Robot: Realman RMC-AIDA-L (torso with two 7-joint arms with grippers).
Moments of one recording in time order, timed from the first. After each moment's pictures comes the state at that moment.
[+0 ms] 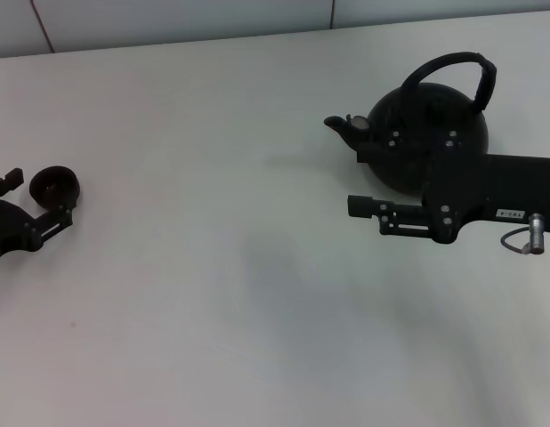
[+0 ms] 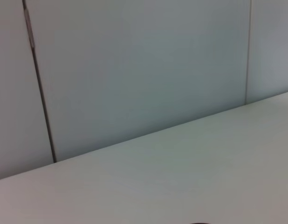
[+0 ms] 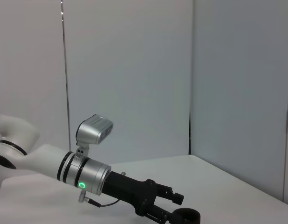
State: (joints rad) left arm -0.36 -2.06 0.93 0.35 1.29 1.00 -0.71; right arm 0.28 2.08 -0.97 -0.91 -1.63 -1.65 1.20
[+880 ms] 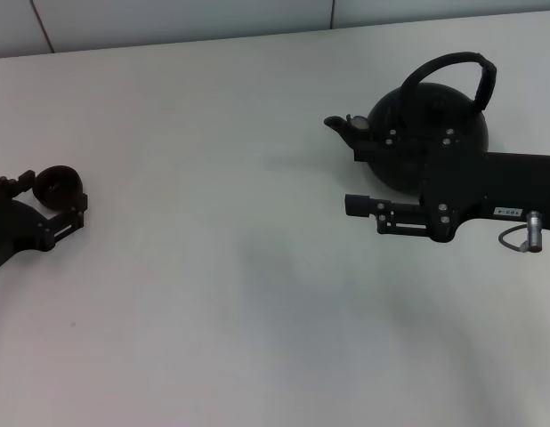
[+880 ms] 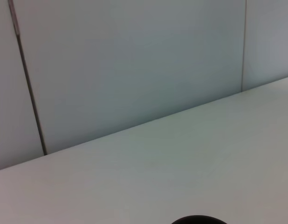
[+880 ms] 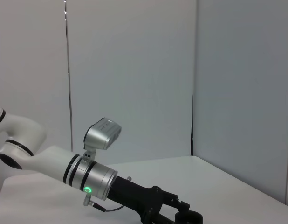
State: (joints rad) left arm -0.39 -2.07 0.95 0.33 1.30 0.95 -0.70; right arm 0.29 2.08 -0.97 -0.92 -1.63 -1.65 1.20
